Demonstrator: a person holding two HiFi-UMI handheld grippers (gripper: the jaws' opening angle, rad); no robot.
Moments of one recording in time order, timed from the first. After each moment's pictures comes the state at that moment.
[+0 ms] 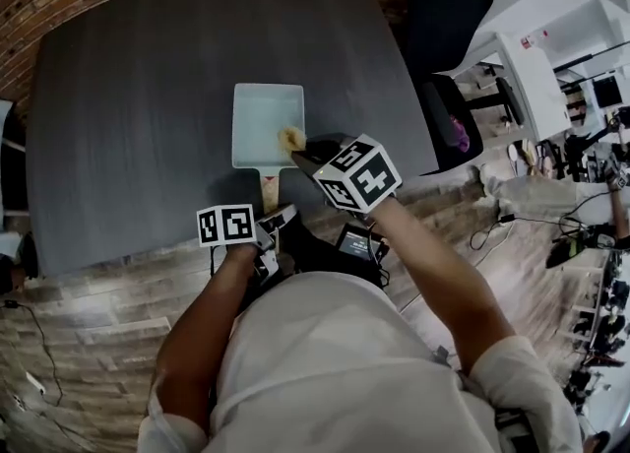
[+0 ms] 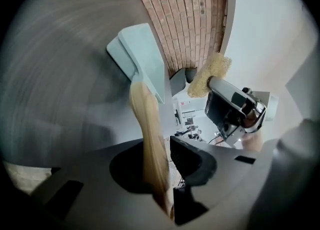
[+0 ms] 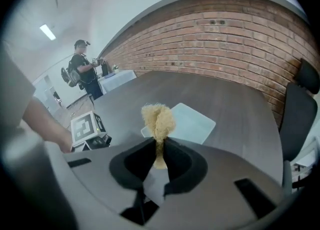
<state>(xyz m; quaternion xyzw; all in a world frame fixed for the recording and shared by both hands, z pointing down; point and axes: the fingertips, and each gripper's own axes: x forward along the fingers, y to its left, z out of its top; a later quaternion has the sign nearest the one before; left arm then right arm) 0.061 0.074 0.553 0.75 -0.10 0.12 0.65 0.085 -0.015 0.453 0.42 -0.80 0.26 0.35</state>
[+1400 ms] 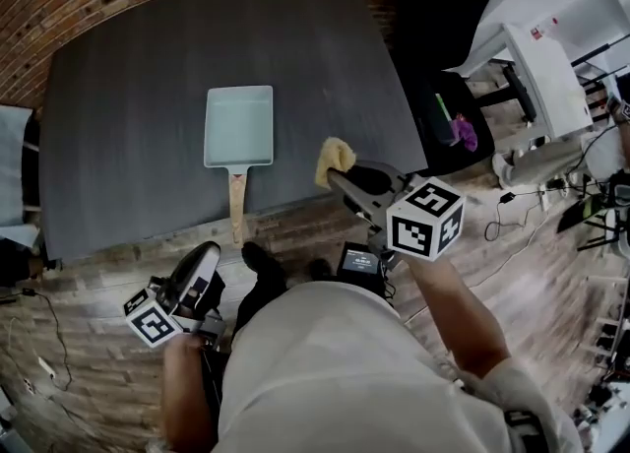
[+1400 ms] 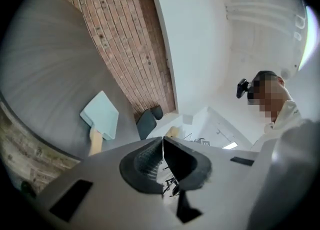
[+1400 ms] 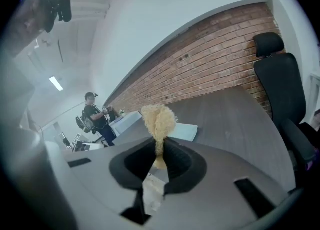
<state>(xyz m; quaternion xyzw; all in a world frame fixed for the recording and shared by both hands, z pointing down) -0.025 0.122 0.372 0.85 -0.17 -0.13 0.49 0.191 0.086 0.352 0.46 -0.83 0.30 0.08</state>
